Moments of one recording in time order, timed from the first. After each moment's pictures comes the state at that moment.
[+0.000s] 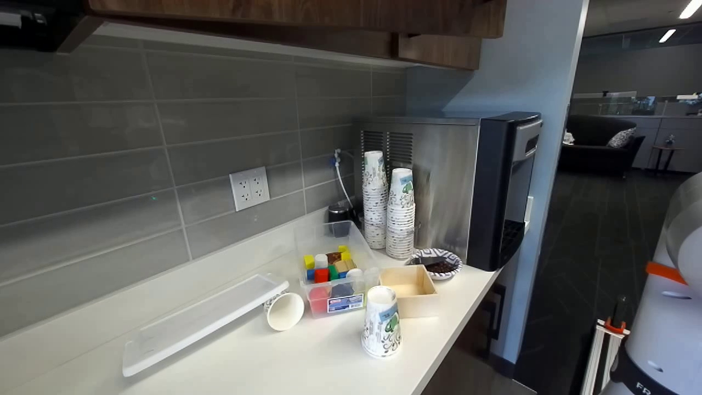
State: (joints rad) arm -0.04 -0.94 0.25 -2.16 -1.00 1.54 0.96
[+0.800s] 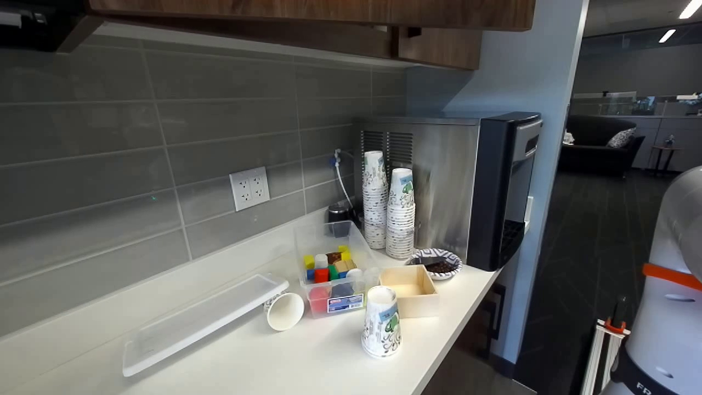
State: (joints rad) arm 0.11 -0.96 0.45 -2.16 -0.98 1.23 0.89
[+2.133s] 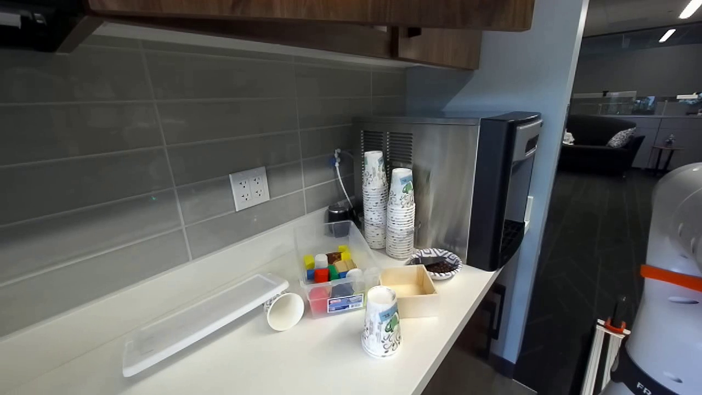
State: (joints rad) arm 0.24 -0.95 0.34 -2.16 -1.05 1.33 0.83
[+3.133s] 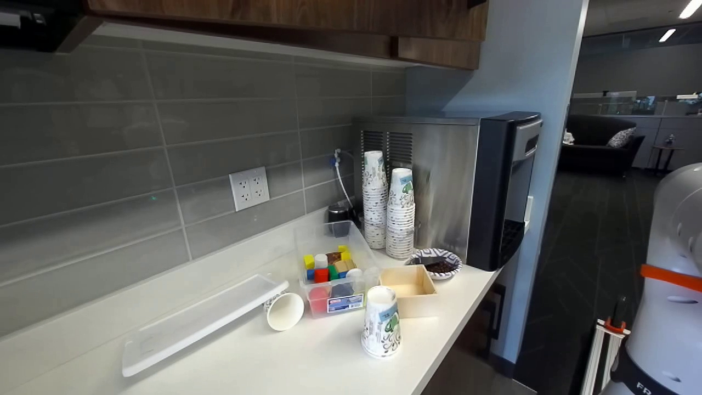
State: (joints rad) arm 0.22 -0.94 0.08 -2.19 -1.06 1.77 0.74
